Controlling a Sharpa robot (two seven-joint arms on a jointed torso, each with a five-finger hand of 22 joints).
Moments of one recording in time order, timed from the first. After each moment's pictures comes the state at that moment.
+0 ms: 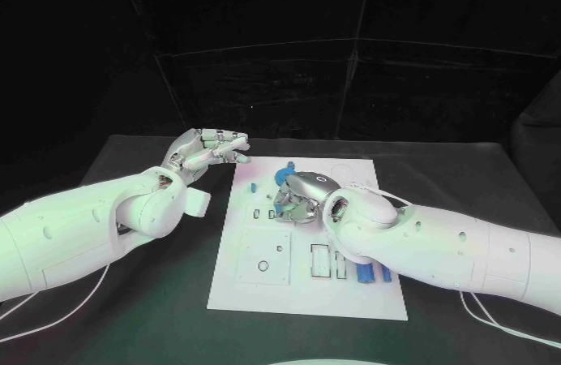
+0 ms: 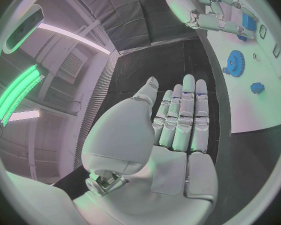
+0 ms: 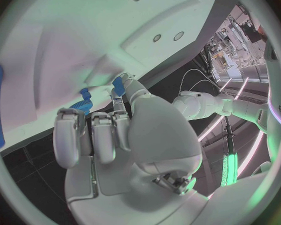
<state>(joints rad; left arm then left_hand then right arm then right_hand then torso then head) 1.18 -0.86 -0.04 1.44 -0.10 -0.22 0.47 1.38 0.02 0.05 0.07 0.05 0.97 0.21 0.12 0.07 1.11 0.15 0.11 0.07 1.19 0.09 0.20 0.24 0.17 0.95 0.21 0.29 0.09 1.10 -0.55 -0.01 1.48 -1.57 -0.32 -0.30 1.39 0.02 0.14 0.01 0.15 1.10 0.12 0.11 0.07 1.47 0.03 1.46 1.31 1.47 -0.04 1.55 1.31 0.05 1.47 0.07 1.50 1.31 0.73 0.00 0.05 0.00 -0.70</state>
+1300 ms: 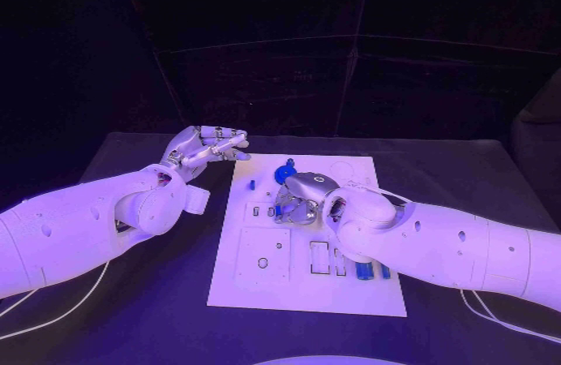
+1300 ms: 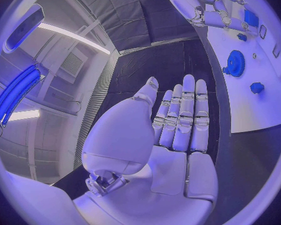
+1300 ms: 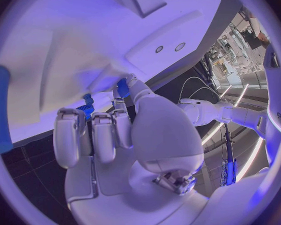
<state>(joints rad) 1.18 -0.86 -0.04 1.44 -0.10 -0.22 0.46 1.38 0.02 0.05 0.07 0.05 0.97 0.21 0.12 0.07 1.11 0.15 0.11 0.07 1.19 0.09 0.20 0.24 0.17 0.95 0.21 0.29 0.09 1.10 -0.56 -0.03 1.49 -1.61 -0.28 -0.32 1.33 -0.04 0.14 0.02 0.15 1.09 0.12 0.09 0.07 1.47 0.03 1.44 1.31 1.47 -0.04 1.55 1.31 0.05 1.47 0.07 1.50 1.31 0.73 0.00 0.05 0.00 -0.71</state>
